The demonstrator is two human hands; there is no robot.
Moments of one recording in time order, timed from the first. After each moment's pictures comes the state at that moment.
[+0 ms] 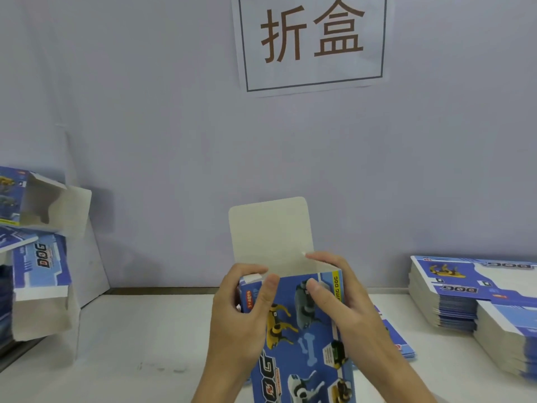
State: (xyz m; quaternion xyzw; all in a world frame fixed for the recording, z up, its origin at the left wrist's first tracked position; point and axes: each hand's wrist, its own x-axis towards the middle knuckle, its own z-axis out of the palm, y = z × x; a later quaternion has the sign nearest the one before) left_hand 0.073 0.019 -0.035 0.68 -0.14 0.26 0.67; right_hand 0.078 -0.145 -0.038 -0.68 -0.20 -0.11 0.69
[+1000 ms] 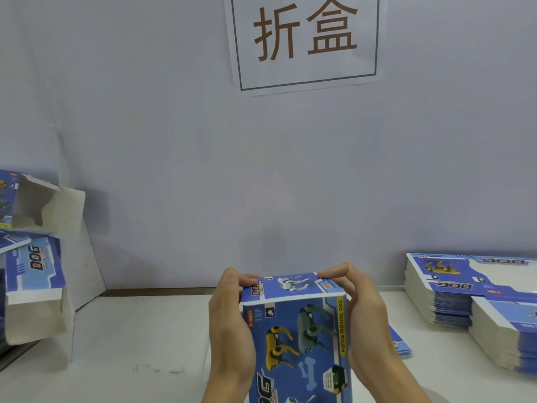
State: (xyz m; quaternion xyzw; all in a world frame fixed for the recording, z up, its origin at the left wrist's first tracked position) left_hand 0.079 0.008 -0.046 0.56 -0.06 0.25 0.79; right_hand 0.084 -0.145 -0.047 -0.59 -0.05 -0.14 0.79
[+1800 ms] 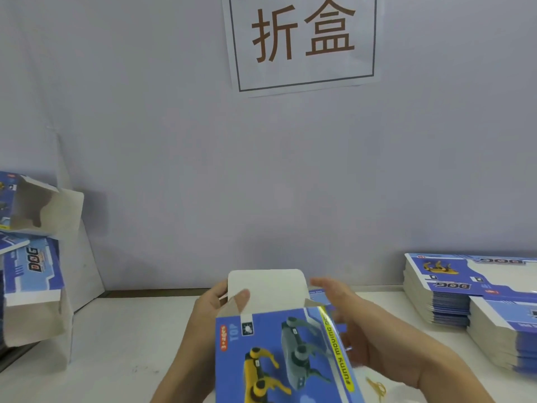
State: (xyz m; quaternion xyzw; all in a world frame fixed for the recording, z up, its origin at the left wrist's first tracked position) left_hand 0.086 0.050 -0.036 0.65 -0.04 0.04 0.76; right_hand 0.090 -0.162 -0.027 -0.72 -0.04 0.10 0.69
